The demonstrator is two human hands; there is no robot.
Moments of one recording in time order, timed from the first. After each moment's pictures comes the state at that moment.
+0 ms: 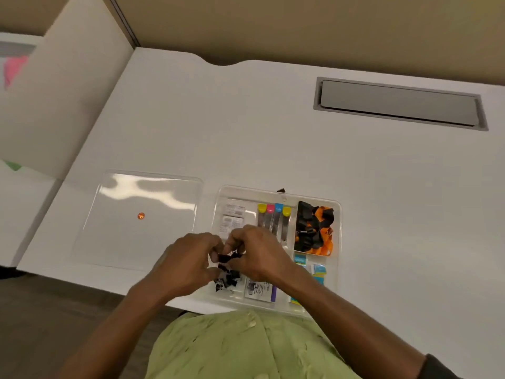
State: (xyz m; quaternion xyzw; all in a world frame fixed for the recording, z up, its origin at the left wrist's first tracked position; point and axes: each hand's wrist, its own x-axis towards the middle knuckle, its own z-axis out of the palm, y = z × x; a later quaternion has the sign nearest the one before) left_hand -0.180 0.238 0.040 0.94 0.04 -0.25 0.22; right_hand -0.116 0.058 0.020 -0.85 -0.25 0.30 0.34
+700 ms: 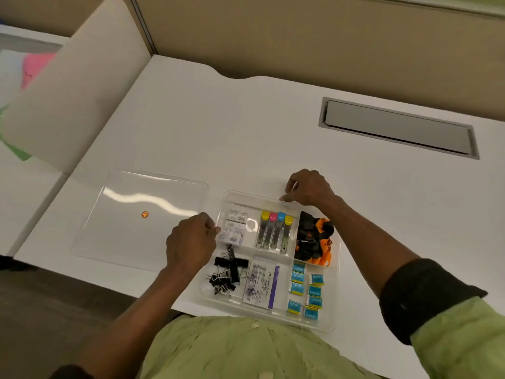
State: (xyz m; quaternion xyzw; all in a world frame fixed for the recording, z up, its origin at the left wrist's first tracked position) left_hand -0.158 0.231 0.005 0.93 0.28 -0.06 0.23; right_hand 0.070 0.004 -0.040 -0.94 -0.13 0.26 0.19
